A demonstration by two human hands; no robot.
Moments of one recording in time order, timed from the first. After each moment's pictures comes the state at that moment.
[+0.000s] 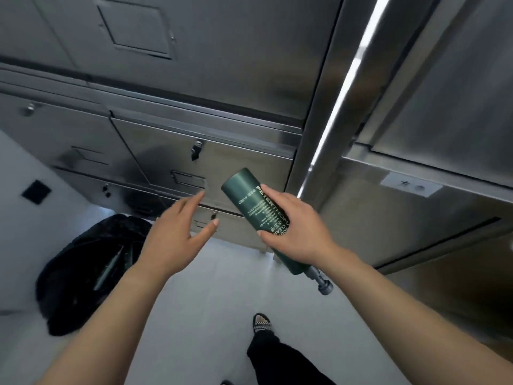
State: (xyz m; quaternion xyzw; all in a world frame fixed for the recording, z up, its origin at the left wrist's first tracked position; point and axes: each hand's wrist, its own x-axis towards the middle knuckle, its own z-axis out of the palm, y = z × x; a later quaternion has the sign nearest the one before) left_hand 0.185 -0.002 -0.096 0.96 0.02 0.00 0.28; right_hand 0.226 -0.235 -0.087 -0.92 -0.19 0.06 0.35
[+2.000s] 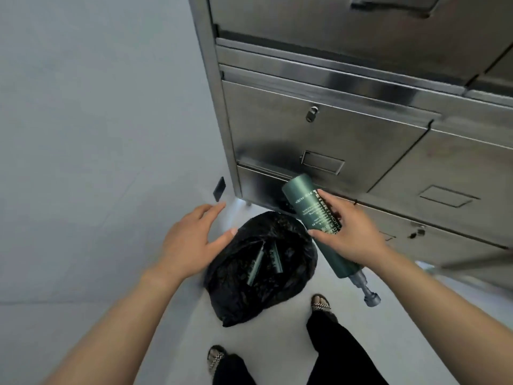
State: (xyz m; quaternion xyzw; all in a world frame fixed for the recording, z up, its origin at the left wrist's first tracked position) left_hand 0.183 0.715 -0.144 0.97 0.04 -0.09 0.21; right_hand 0.259 0.420 -0.171 -0.93 -0.14 0.10 0.32
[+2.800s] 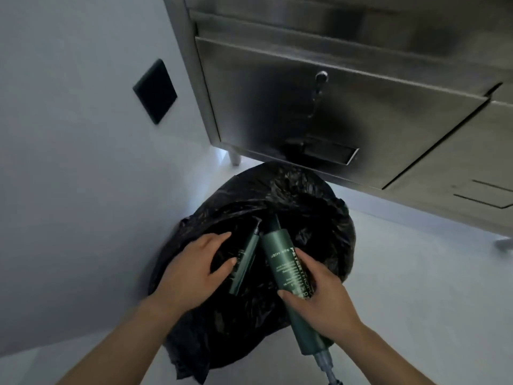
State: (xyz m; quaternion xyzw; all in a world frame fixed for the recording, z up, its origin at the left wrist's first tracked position) left_hand 0.209 0.700 -0.698 0.96 0.01 -0.13 0.25; right_hand 0.216 0.446 -0.719 -0.88 -0.06 0.22 0.41
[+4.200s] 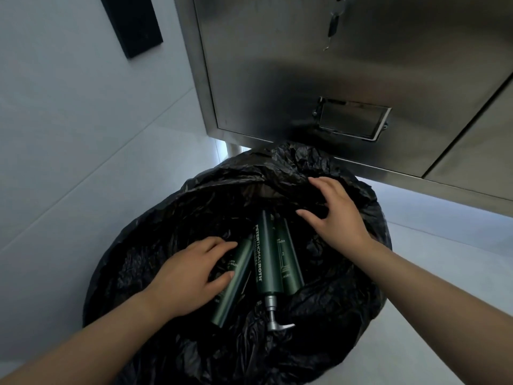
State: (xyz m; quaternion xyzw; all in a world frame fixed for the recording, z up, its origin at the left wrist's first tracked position) left_hand 0.213 0.699 -0.871 0.98 -0.09 -0.04 0.16; right_hand 0.352 0.438 -0.869 -0.91 -0.20 -0.07 0.35
